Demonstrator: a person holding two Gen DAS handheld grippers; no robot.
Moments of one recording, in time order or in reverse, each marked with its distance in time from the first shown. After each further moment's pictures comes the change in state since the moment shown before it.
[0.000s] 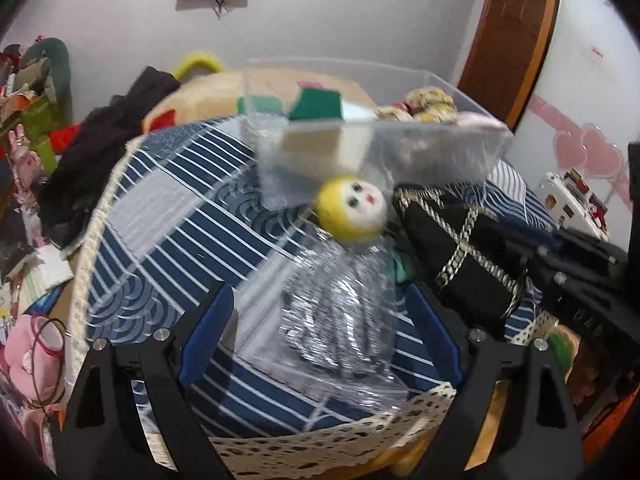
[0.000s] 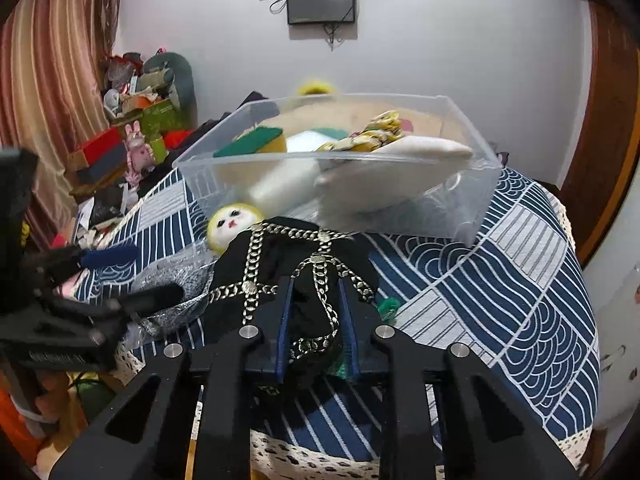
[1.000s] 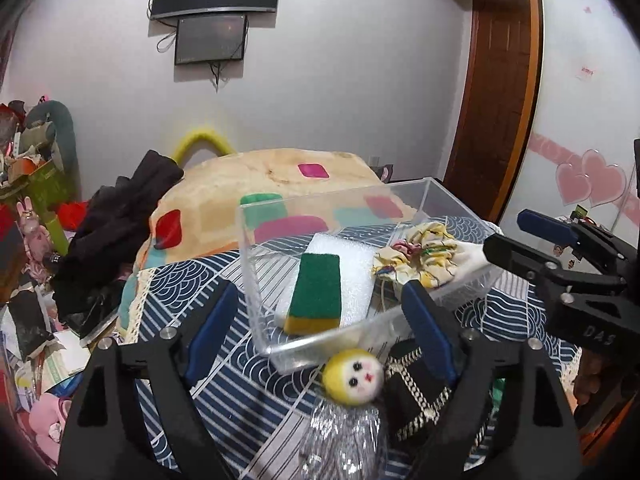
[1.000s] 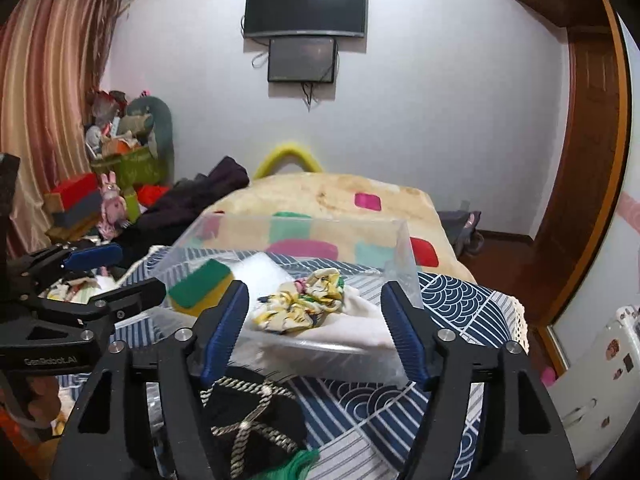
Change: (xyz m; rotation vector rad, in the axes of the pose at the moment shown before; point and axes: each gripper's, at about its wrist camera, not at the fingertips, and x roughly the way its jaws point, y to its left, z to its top) left arm -0.024 -0.008 0.094 0.076 -0.224 0.046; right arm -0.028 -0.026 0.073 -0.043 -0.191 -0.099
